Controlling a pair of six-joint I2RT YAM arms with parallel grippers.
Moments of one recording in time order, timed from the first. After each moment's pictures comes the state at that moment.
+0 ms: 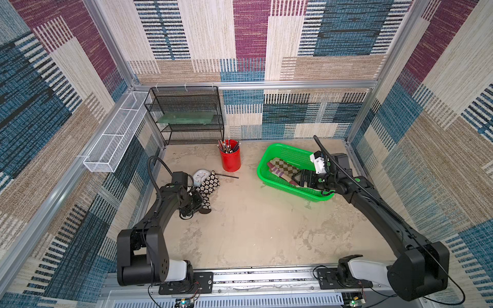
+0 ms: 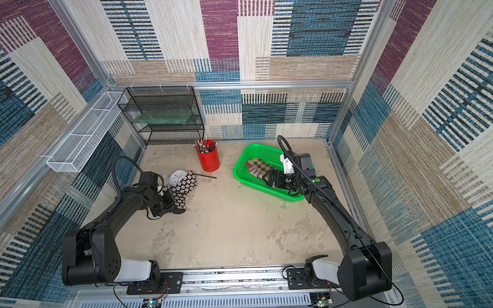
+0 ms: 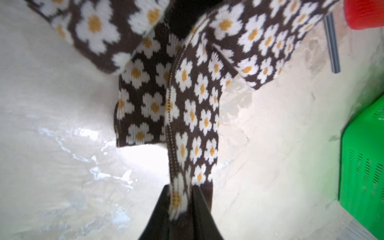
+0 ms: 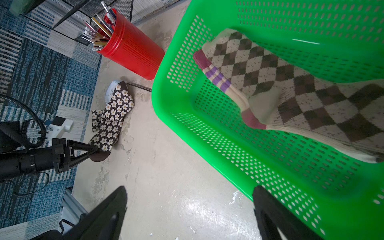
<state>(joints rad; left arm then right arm) 0.06 1.37 0.88 -0.78 0.24 -0.56 0.21 1.25 1.04 -0.56 -0.42 0.38</state>
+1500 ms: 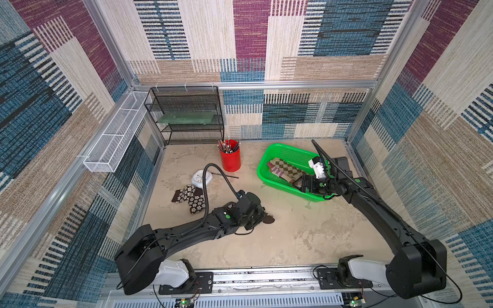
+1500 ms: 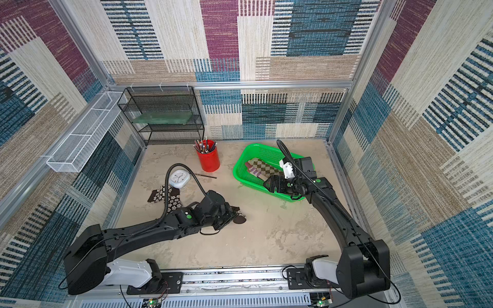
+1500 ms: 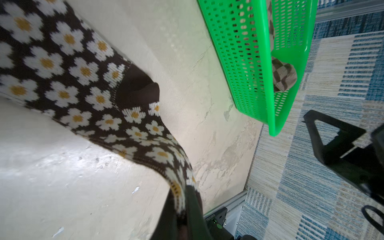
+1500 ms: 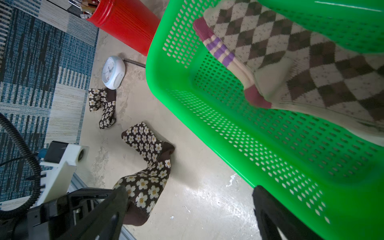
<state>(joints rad) -0.96 1.41 0.80 -0.16 0.00 -1.41 0.17 1.26 0.99 -0.63 -0.52 0.29</state>
